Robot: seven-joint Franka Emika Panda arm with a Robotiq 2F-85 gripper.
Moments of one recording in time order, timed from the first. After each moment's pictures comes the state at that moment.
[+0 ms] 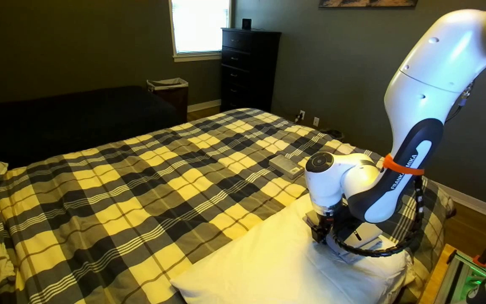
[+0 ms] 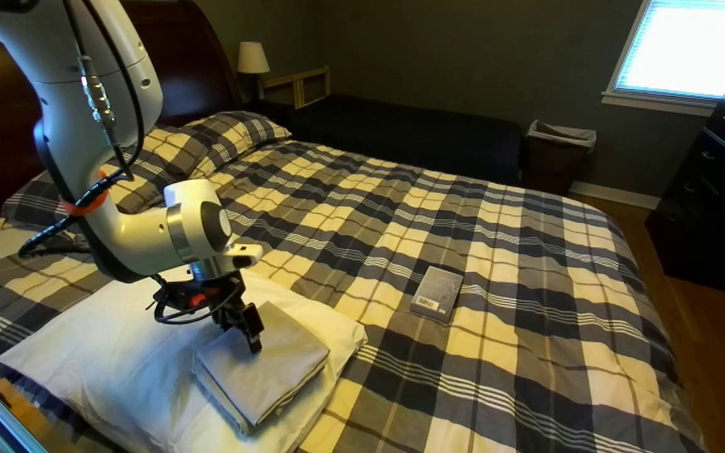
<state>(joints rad) -0.01 0.35 0.05 -2.57 -0.85 2.60 0.95</state>
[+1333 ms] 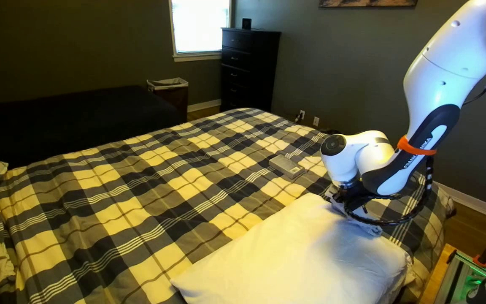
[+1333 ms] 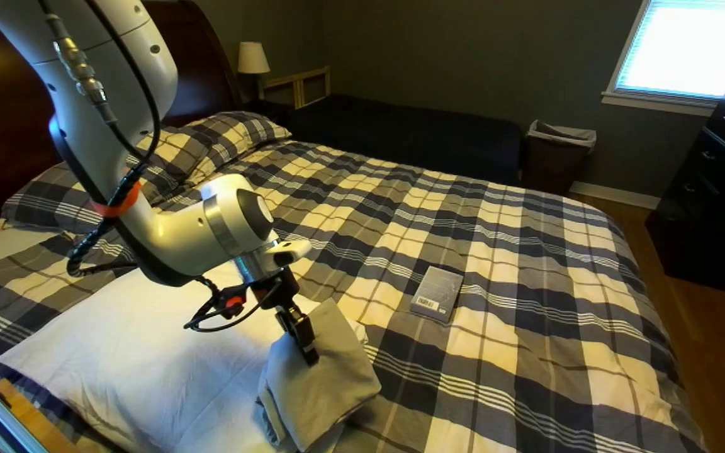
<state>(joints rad) 0.03 0.28 -0.22 -2.52 -1.10 2.47 1.20</state>
